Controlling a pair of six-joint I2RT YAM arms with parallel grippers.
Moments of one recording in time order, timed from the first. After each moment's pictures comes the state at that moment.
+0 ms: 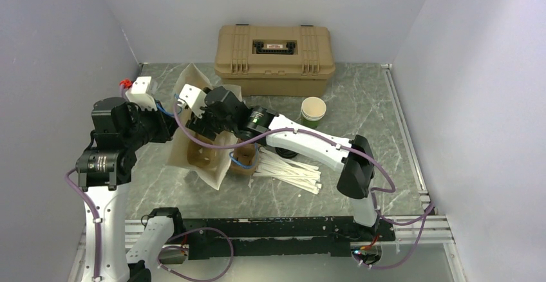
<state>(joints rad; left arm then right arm) 0.04 0.82 1.30 -0.96 0.35 -0.14 1.11 1.96 1.92 -0.41 0.14 -0.27</state>
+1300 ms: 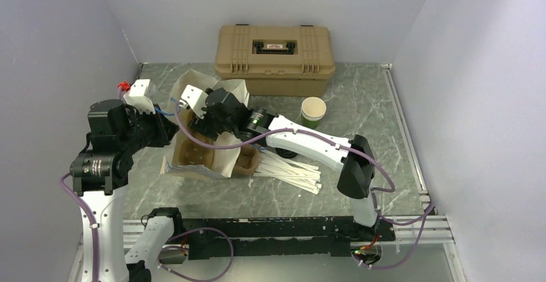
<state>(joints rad) 0.04 0.81 1.36 -1.05 0.35 -0.14 1.11 1.95 1.89 -0.40 0.18 -0.27</state>
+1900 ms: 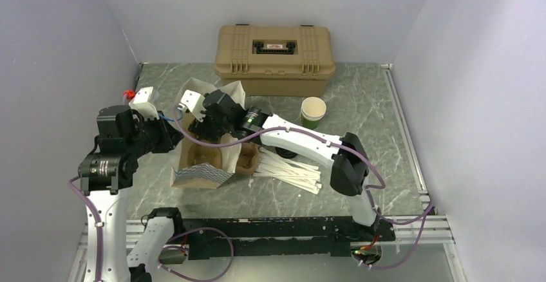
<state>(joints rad) 0.04 0.79 1.26 -1.06 0.37 -0.21 1.09 2.02 1.91 -0.43 0.12 -0.26</state>
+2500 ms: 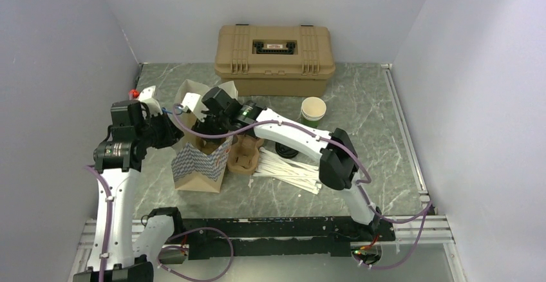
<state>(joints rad) 0.08 0.85 1.11 -0.93 0.32 -0.26 1.05 2.13 2.01 -0.58 0.00 -0.26</state>
